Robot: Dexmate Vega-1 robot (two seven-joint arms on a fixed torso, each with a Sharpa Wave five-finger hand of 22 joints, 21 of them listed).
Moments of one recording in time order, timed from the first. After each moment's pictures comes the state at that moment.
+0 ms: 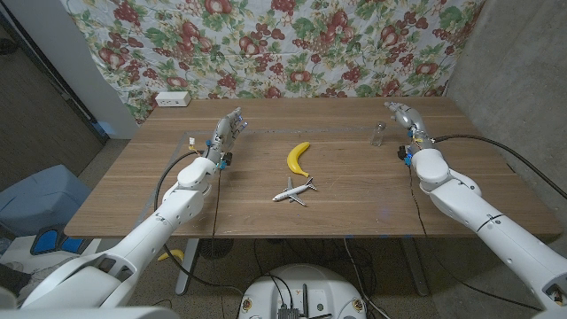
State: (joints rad) left arm 0.78 0.47 0.40 -1.22 -0.61 -0.32 -0.04; left_hand 0.07 0.09 0.73 0.02 0.18 0.01 -0.02 0.18 0.17 -0.05 -0.06 0.19 0.17 -0.05 -0.04 0.17 0.17 0.09 -0.01 0.22 0.18; right arm -0.92 -0.69 -0.34 -1.60 0.23 0.01 -0.42; right_hand 0.44 0.15 0.43 -0.14 0.21 0.31 0.07 0.20 0.18 0.27 0.04 0.20 0.19 0.14 0.01 0.27 0.22 0.36 0.02 0.20 0.17
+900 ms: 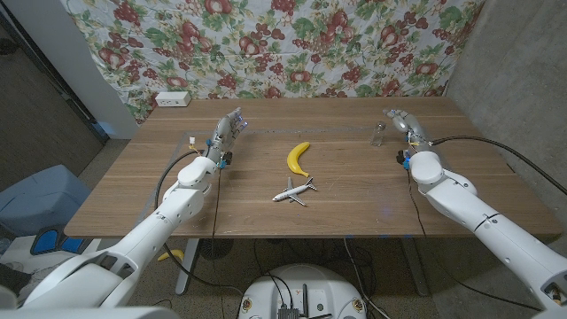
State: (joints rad) left arm 0.76 0.47 0.40 -1.20 -0.61 -0.32 -0.05; left_hand 0.07 0.09 0.72 0.01 0.18 0.02 -0.02 0.18 0.17 -0.05 -0.06 0.19 0.17 -0.04 -0.03 0.17 0.16 0.09 -0.01 0.22 0.18; right arm -0.90 -0.70 -0.39 -1.62 0.17 -0.14 -0.46; right_hand 0.46 0.14 0.43 -0.16 0.21 0.31 0.06 0.20 0.18 0.28 0.02 0.20 0.19 0.13 0.01 0.26 0.22 0.36 0.02 0.20 0.17
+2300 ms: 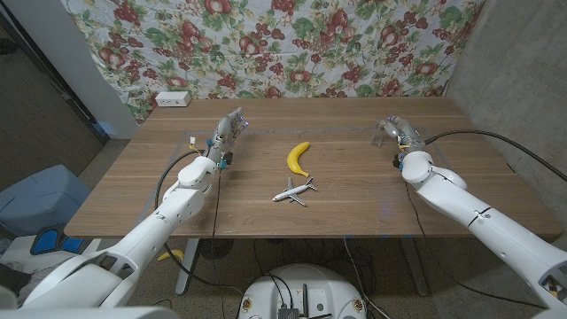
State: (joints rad) left arm 0.77 0.47 0.40 -1.21 -0.61 -0.32 -0.06; left_hand 0.07 0.09 0.73 0.01 0.18 0.02 -0.02 0.18 0.17 -0.05 -0.06 0.19 0.17 -0.04 -0.03 0.17 0.16 0.09 -0.01 0.21 0.18; right arm -0.85 -0.72 -0.48 -1.68 0.06 -0.39 -0.47; right_hand 0.50 0.15 0.43 -0.17 0.22 0.30 0.05 0.20 0.18 0.28 0.00 0.20 0.19 0.13 0.00 0.25 0.21 0.34 0.02 0.20 0.17
